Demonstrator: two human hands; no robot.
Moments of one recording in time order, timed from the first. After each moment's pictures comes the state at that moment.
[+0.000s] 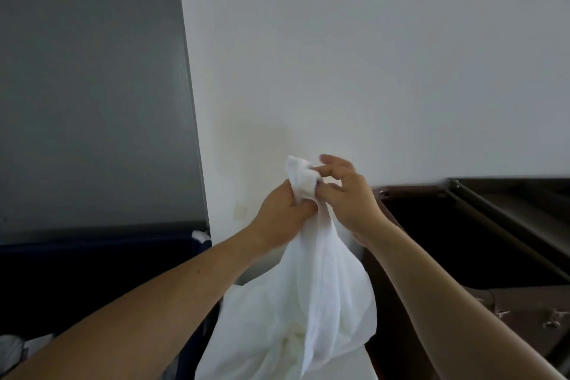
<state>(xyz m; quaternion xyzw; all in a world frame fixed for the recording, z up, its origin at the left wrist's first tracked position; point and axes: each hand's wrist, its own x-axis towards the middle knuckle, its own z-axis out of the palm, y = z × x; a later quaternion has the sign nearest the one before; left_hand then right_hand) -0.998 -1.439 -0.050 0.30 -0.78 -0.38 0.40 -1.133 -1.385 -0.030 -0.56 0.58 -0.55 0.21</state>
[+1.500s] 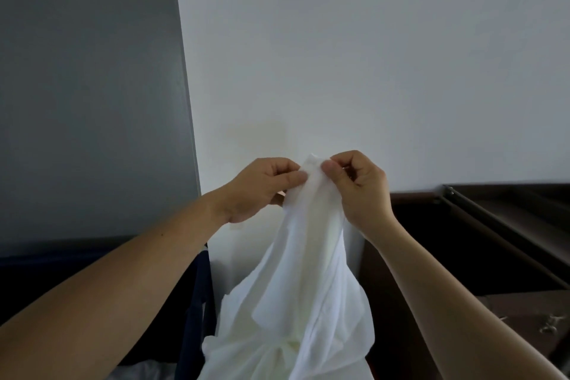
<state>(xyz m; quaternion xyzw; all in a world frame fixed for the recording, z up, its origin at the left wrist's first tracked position) -0.968 -1.458 0.012 0.23 -0.77 -0.50 0.31 -1.134 -1.375 -0.005 -0.55 0.53 -0.64 0.07</state>
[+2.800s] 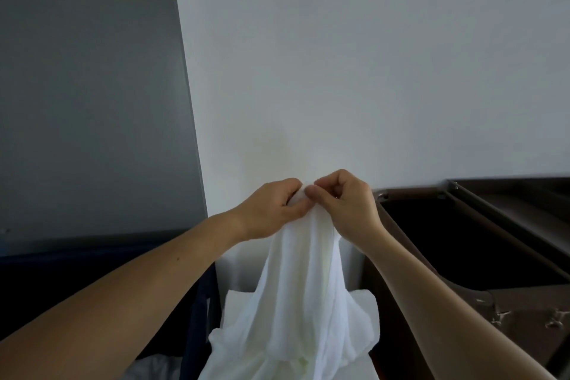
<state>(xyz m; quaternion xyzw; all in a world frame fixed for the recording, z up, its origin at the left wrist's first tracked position) -0.977 -1.446 -0.016 0.27 -0.90 -0.24 0.26 -1.133 -1.377 -0.033 -0.53 0.57 -0.61 0.17</state>
